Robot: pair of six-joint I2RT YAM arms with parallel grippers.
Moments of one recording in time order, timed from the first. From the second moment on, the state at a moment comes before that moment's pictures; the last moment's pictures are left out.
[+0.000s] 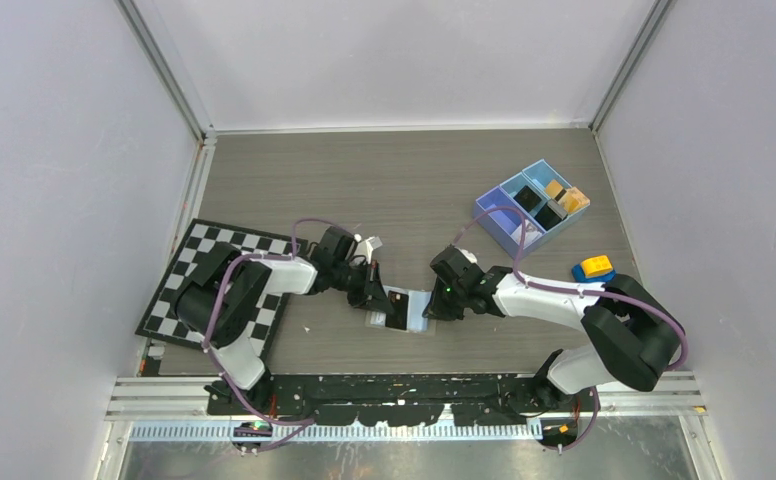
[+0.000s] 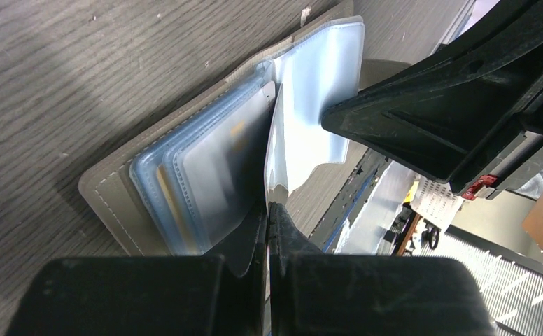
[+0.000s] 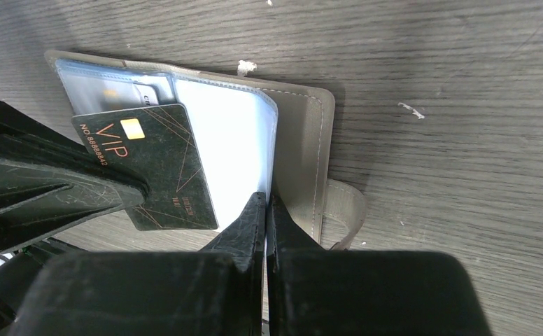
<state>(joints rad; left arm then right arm) -0.56 1.70 0.68 0.08 0.76 -0.62 0.81 1.42 0.64 -0.26 -0.02 1.03</state>
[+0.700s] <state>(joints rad) -0.54 1.76 0.70 0.14 0.84 -0.60 0.81 1.43 0.65 -0.26 -0.02 1.03</state>
